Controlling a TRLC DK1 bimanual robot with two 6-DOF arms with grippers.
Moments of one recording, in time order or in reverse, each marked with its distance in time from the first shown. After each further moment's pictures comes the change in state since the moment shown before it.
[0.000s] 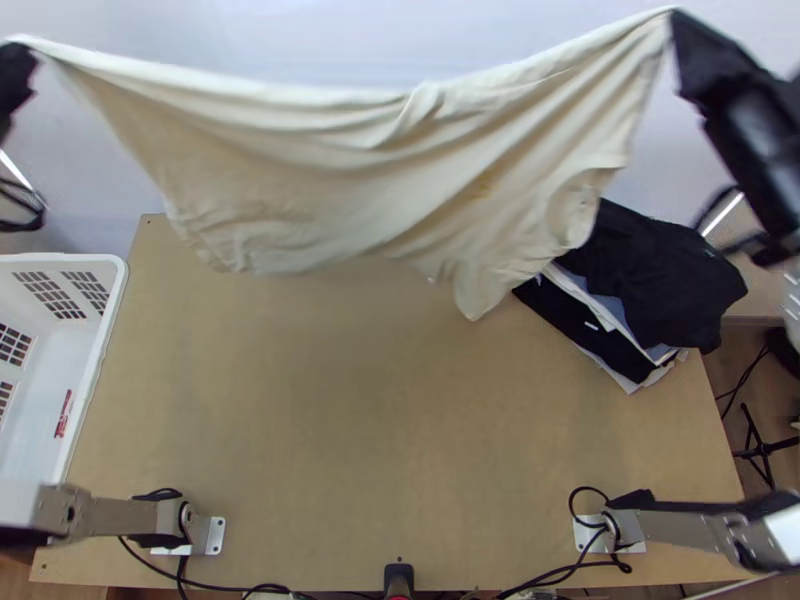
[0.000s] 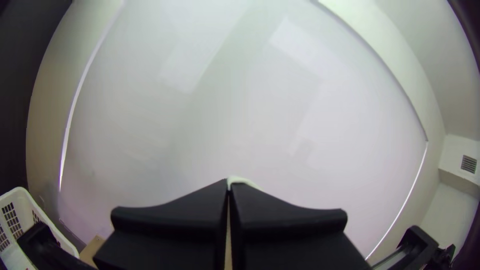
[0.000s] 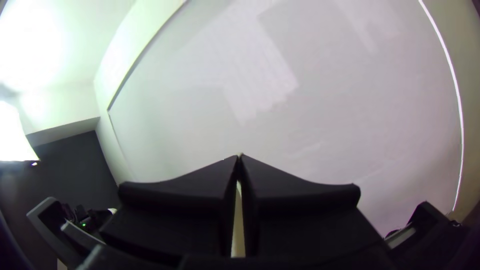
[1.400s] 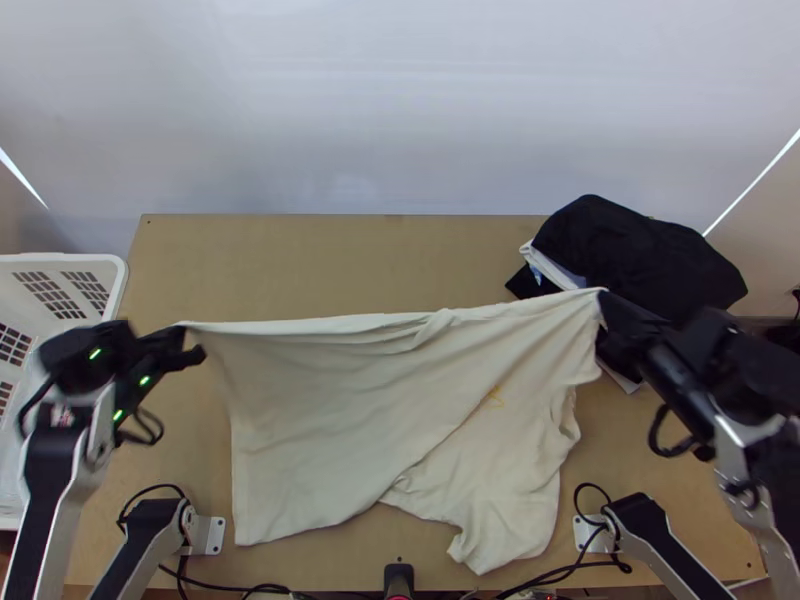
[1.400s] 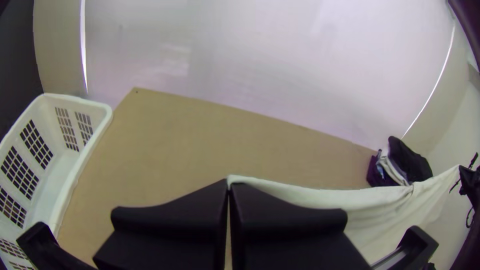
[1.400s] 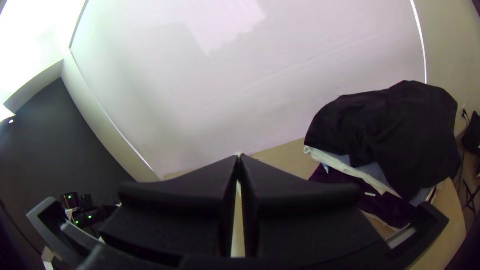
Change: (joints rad) left arm -0.063 -0.717 -1.481 0.143 0.048 0.304; right arm -0.008 -0.723 -1.196 0.024 -0.044 0.026
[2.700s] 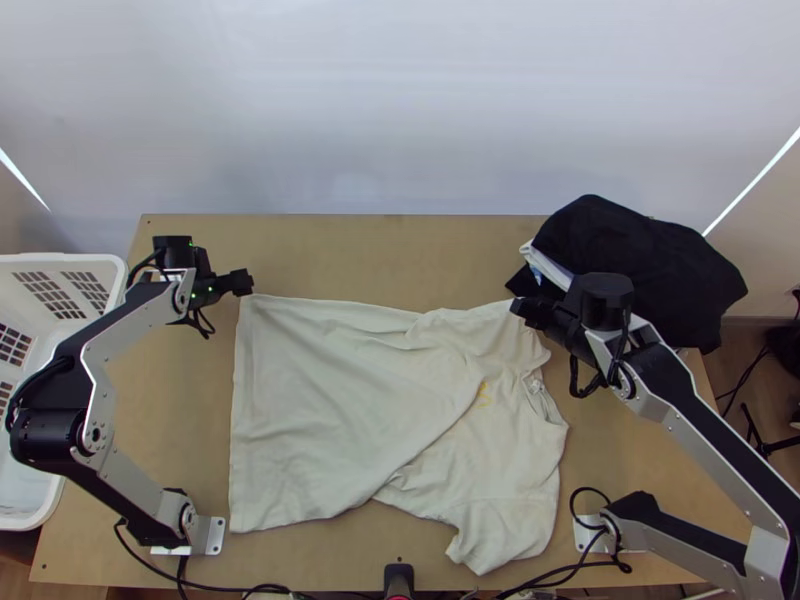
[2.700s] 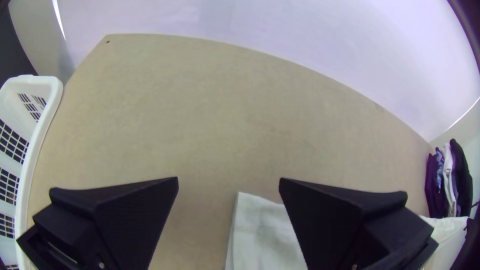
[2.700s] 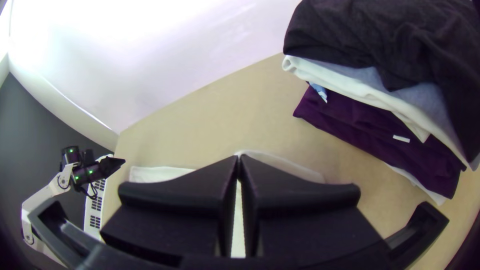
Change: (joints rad) left arm -0.014 1.019 0.377 0.300 -0.063 0.030; right arm 0.075 0.486 -0.069 0.133 0.037 0.109
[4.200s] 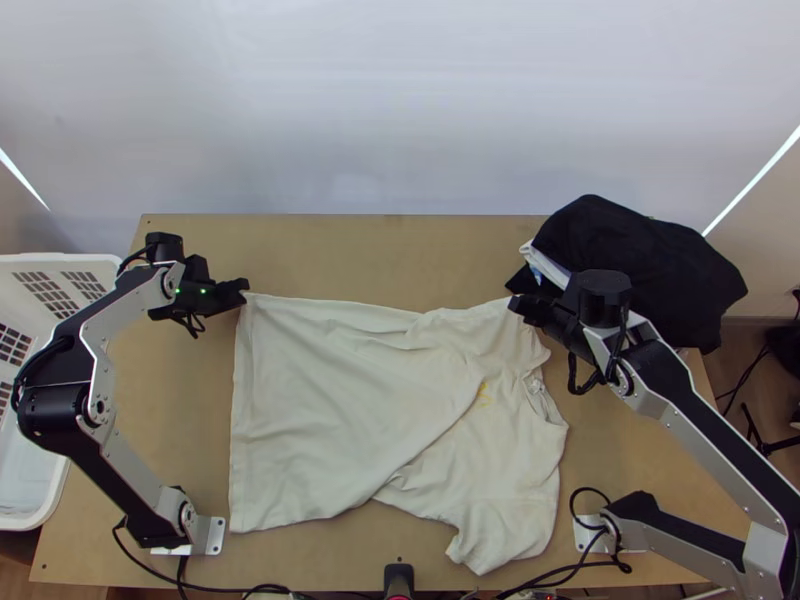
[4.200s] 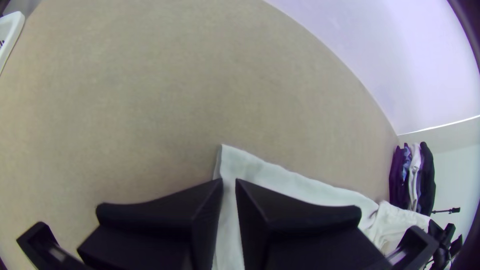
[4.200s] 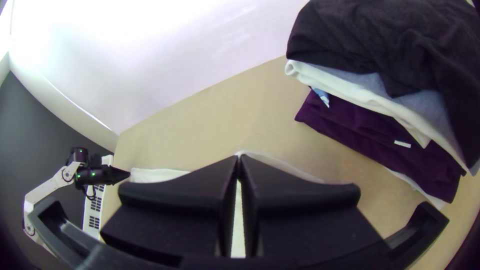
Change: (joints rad) left arm 0.077 0.114 0.112 -0.255 0.306 -0.026; right arm 0.002 0.013 0.014 0.009 0.008 -0.008
